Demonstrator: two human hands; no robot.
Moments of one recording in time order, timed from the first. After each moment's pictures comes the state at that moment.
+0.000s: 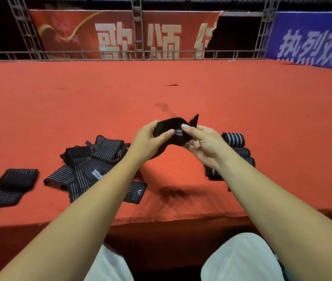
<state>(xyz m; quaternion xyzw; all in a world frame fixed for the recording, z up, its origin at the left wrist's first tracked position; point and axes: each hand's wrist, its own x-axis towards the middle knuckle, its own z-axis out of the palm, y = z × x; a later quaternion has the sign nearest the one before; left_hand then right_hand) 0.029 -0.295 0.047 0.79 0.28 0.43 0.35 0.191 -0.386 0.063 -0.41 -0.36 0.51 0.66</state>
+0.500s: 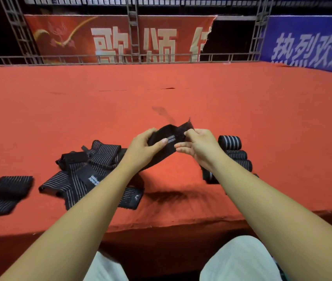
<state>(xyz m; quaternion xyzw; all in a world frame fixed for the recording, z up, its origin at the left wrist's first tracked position) 0.025 -0.291 0.040 0.81 0.27 0.40 0.32 0.187 -0.377 0.067 -0.52 -0.35 0.42 0.65</state>
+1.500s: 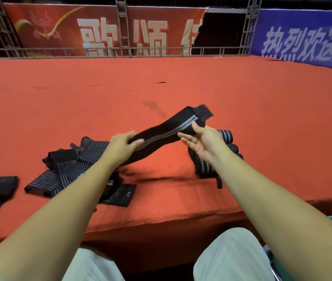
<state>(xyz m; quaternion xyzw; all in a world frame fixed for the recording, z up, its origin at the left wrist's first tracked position) 0.007 -0.239 0.018 0.85 0.39 0.30 0.20 0.232 -0.369 0.049 -0.42 -0.22 0.48 0.74</state>
